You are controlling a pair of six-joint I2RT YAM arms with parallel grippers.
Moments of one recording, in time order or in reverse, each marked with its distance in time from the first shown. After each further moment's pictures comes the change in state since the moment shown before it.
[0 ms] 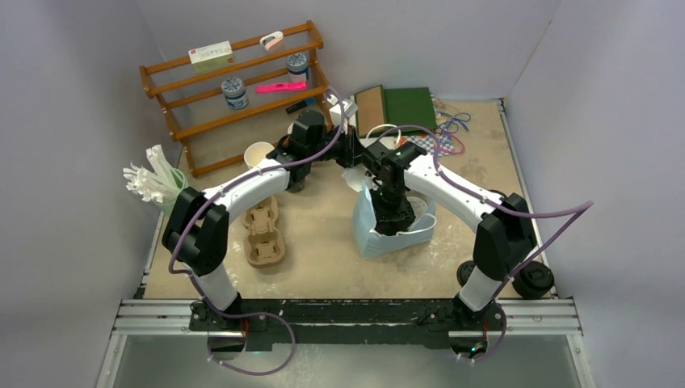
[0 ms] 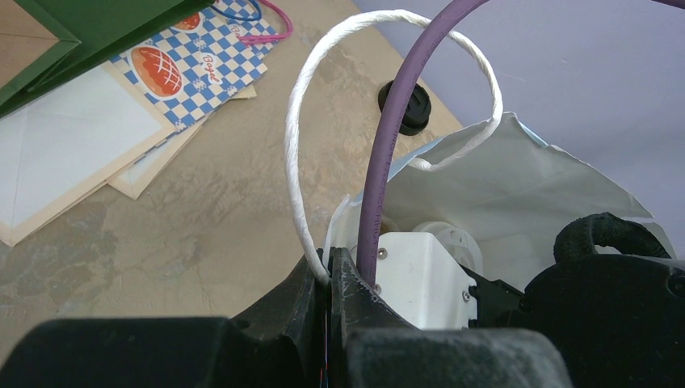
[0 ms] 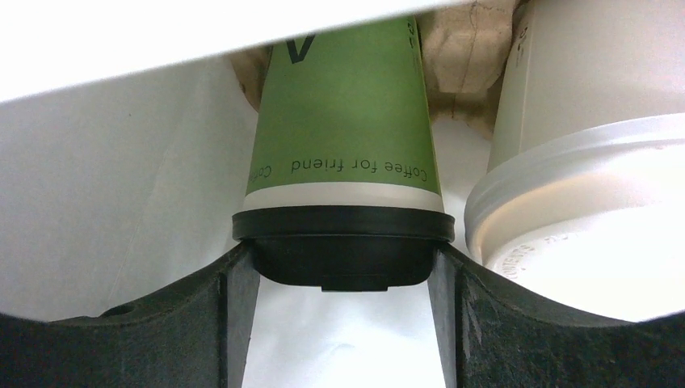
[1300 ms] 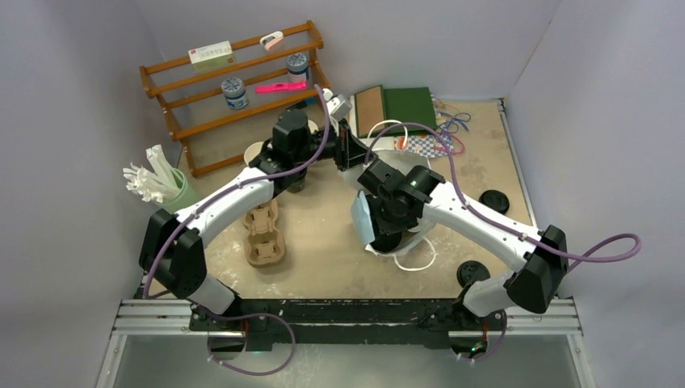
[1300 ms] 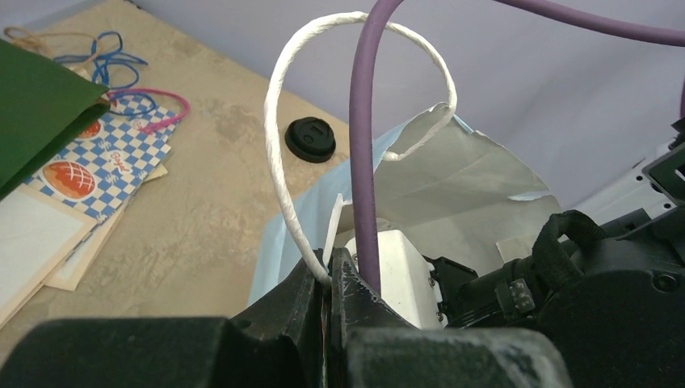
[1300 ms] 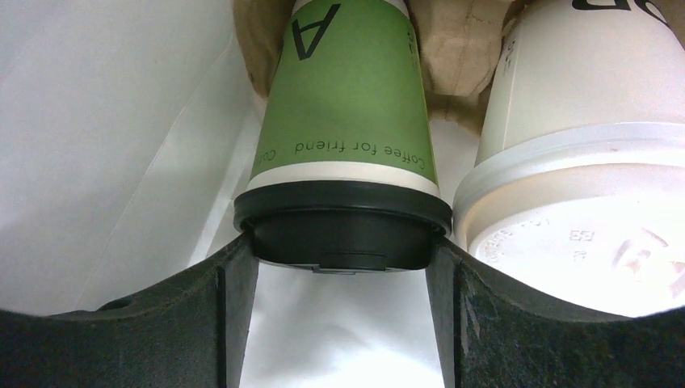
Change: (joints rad) left arm -0.020 -0.213 -0.096 0.132 0.196 0.039; right arm 0.210 -0.294 -0.116 0.116 0.265 0.088
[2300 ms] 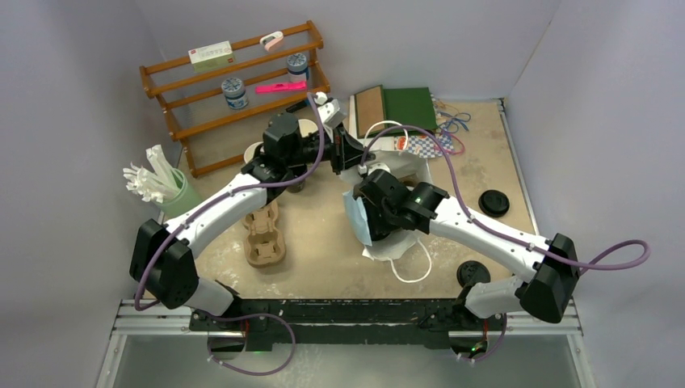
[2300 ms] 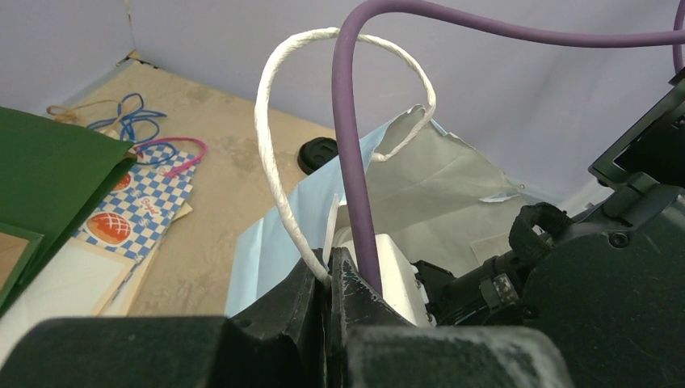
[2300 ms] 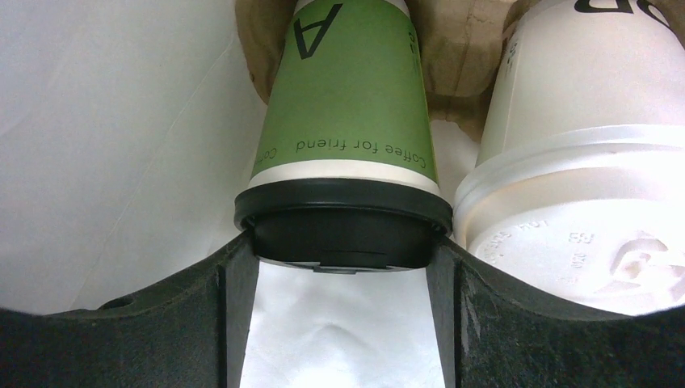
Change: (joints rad) left arm -0.003 -0.047 -0.007 0.035 0.008 0.125; right arm 0.024 -0.084 -0.159 0.293 0.112 -0.073
